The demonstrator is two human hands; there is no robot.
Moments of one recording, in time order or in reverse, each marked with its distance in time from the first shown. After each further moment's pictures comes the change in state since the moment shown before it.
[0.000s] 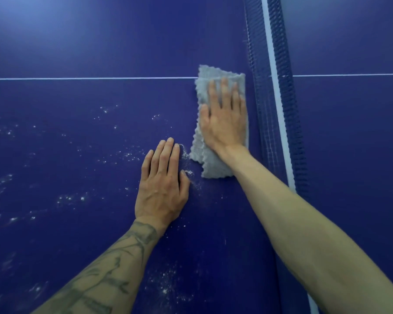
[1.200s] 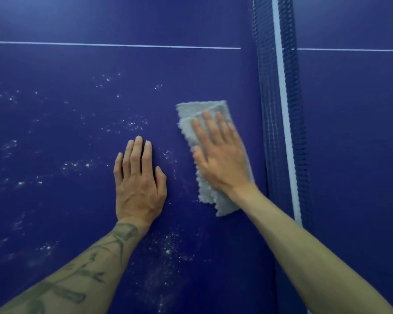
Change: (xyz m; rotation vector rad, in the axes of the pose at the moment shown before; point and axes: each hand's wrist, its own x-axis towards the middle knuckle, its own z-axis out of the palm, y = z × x) left_hand -0.072 -0.028 -0.015 0.021 0.013 -0.205; right_hand -0.135 0.010 0.021 -0.053 -0.030 -0.304
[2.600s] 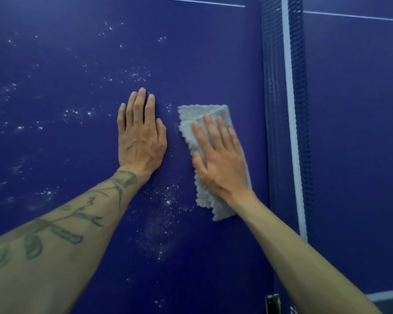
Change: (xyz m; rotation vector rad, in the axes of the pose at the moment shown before) left_hand -0.005 0.000 -0.009 -0.057 0.002 0.037; right_hand -0.108 -0.039 0.019 0.012 -0.007 0.016
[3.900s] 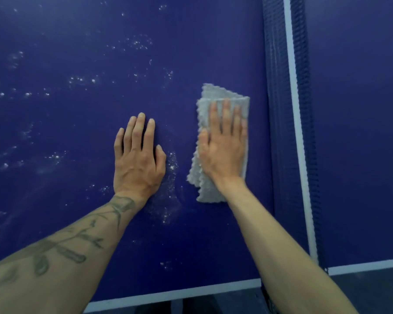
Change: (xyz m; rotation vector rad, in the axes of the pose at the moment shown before) left_hand -0.128 -0.018 -0.004 0.052 -0.034 0.045; right_hand -0.042 -0.036 0.009 0.047 0.074 0.346
